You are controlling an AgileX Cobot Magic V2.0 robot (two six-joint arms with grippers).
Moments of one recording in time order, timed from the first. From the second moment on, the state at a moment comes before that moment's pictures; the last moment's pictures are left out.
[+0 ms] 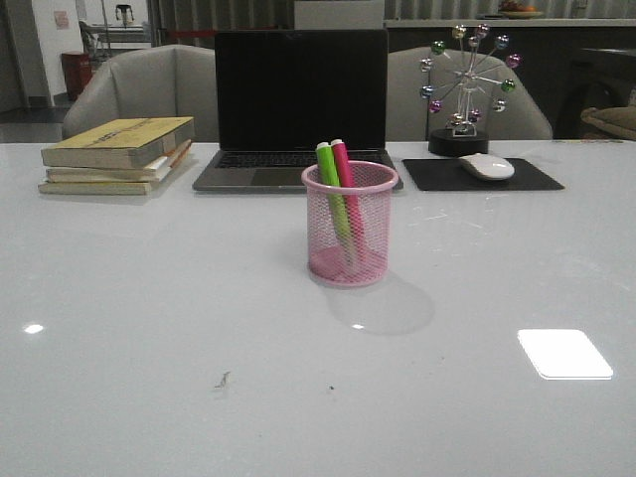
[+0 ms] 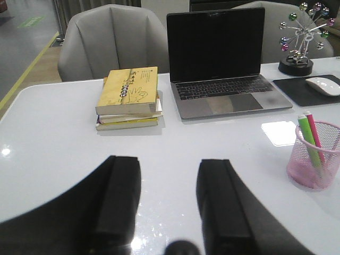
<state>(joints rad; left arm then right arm) 0.02 0.41 -0.60 -0.46 0.51 0.46 0.04 -0.01 0.03 0.11 0.14 -0.08</state>
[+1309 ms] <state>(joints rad) 0.02 0.02 -0.32 -0.01 0.12 0.02 0.04 -0.01 0.03 0.11 0.14 -0.08</state>
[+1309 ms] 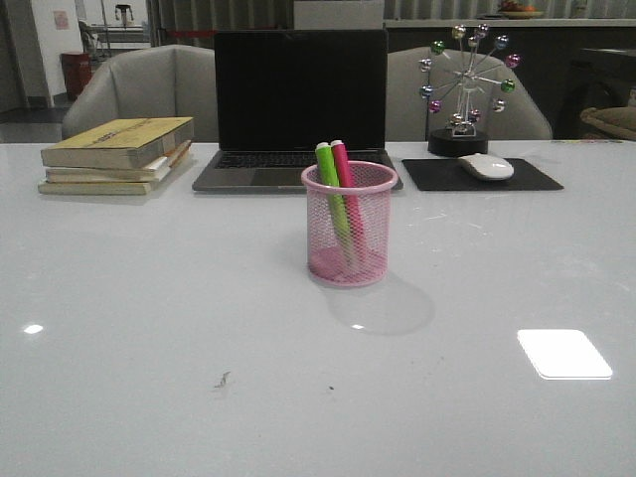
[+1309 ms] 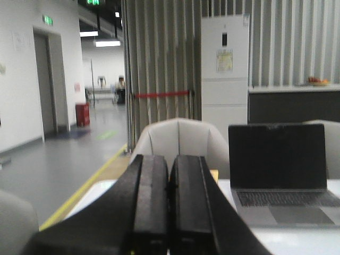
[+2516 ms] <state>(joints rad) -0.03 -0.01 0.01 -0.01 0.05 0.02 0.04 -0.01 0.03 0.11 0.14 -0.08</state>
